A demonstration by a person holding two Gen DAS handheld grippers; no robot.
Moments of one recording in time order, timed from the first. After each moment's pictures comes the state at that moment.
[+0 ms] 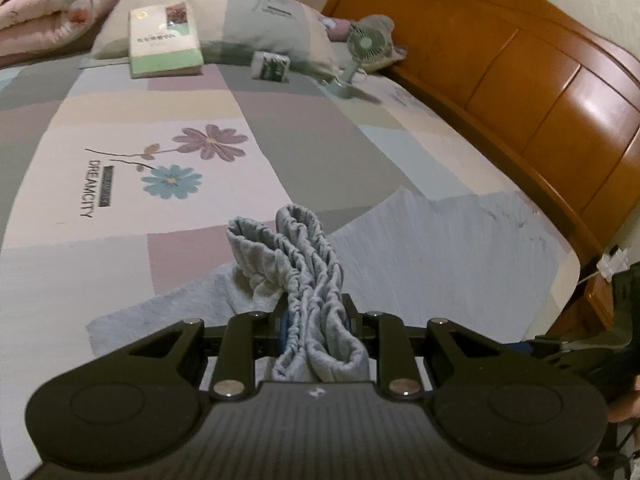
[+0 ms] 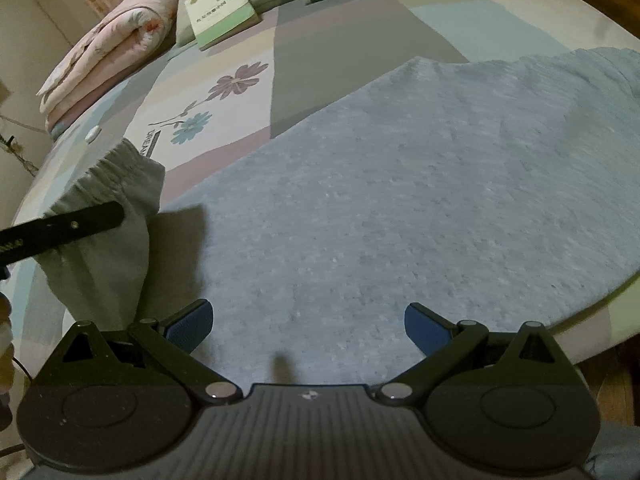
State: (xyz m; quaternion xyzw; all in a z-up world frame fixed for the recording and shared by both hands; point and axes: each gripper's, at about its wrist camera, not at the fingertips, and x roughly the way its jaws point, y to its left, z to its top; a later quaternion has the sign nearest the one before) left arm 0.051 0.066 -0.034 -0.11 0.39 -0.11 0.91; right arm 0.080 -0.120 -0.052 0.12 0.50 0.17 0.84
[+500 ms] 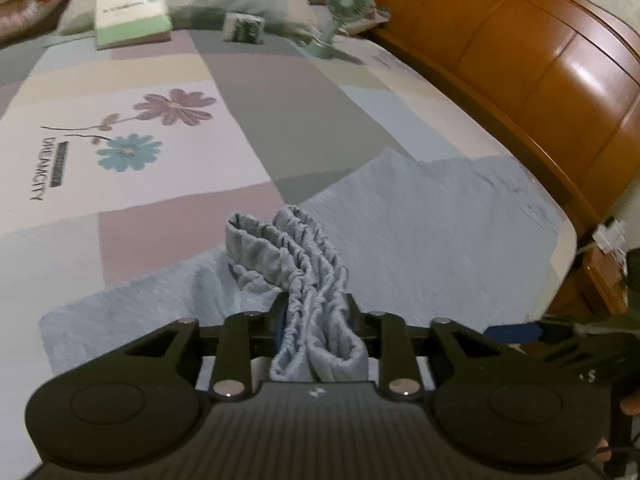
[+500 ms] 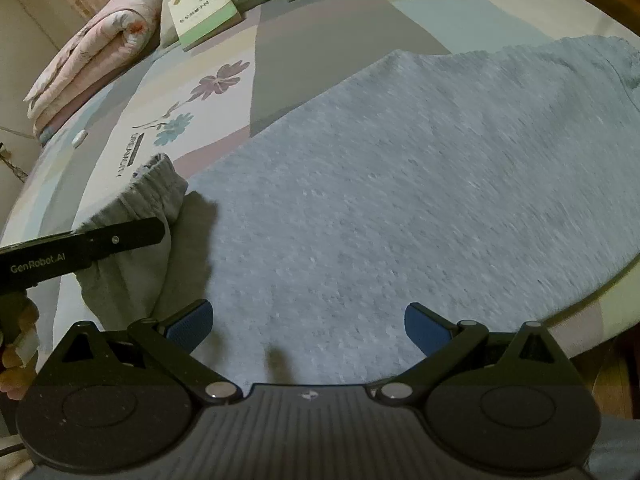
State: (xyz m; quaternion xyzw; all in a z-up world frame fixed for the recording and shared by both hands) left arm 0.073 0.045 -0.058 -0.10 0.43 -0.15 0.89; right arm 0.083 -0.128 -0.058 0.12 0.51 0.15 0.84
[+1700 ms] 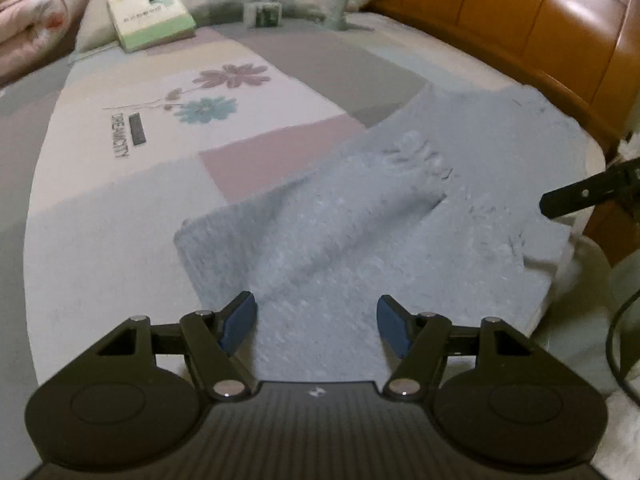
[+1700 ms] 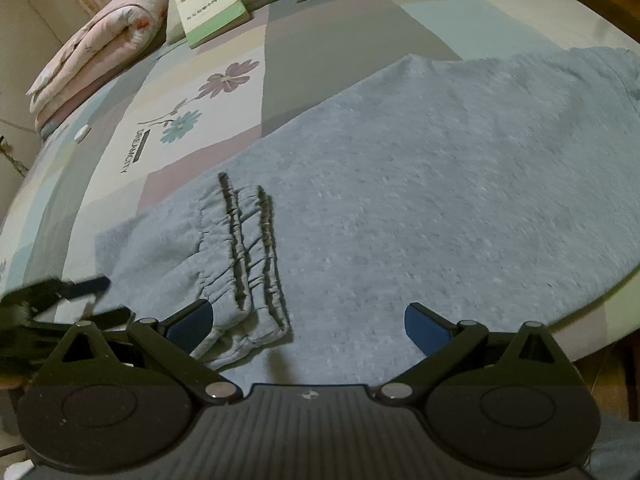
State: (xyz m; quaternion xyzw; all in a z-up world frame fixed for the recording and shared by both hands) left arm 0.009 0.118 -0.095 0.00 0.42 -0.13 0.90; right arm 0.079 -0.115 -0.052 0.11 0.51 0.16 0.84
